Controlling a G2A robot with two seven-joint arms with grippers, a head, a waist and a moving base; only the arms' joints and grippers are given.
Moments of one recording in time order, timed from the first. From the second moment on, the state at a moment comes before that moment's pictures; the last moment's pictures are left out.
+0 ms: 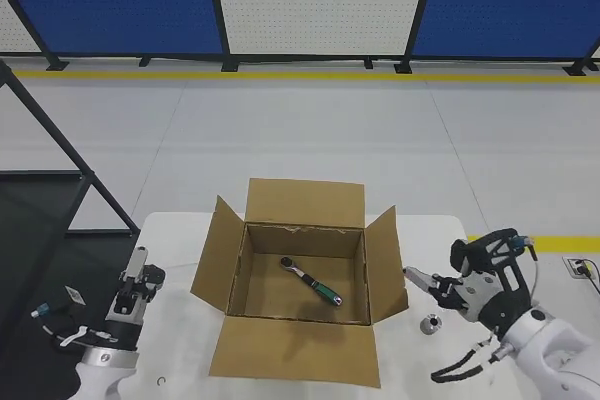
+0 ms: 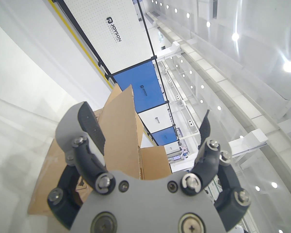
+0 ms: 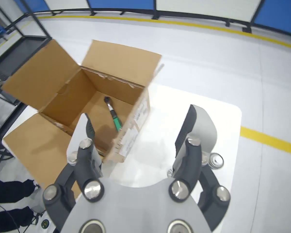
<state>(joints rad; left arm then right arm) 1.45 -1.28 -1.72 -1.97 -0.01 -0.10 -0.09 -1.17 -1.26 1.63 -2.25 -0.89 -0.23 0.99</state>
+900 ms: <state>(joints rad) 1.53 -1.28 -1.86 -1.98 -0.11 -0.14 -0.08 -0.51 -1.35 0.95 -1.51 -0.95 -0.02 1.08</state>
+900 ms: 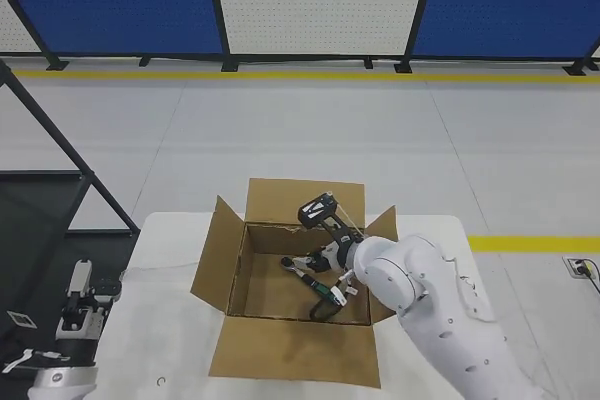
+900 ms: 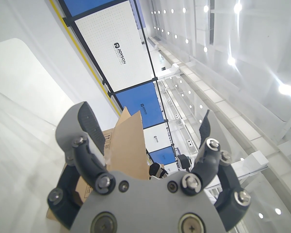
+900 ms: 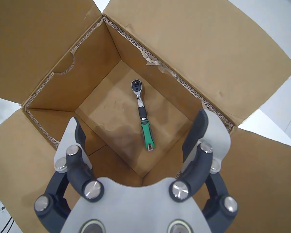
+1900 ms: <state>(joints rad) 1.52 -1.28 -1.85 -1.96 -0.11 -0.12 -0.07 -0.20 -1.53 0.59 -0.84 -0.85 -0.16 1.16</state>
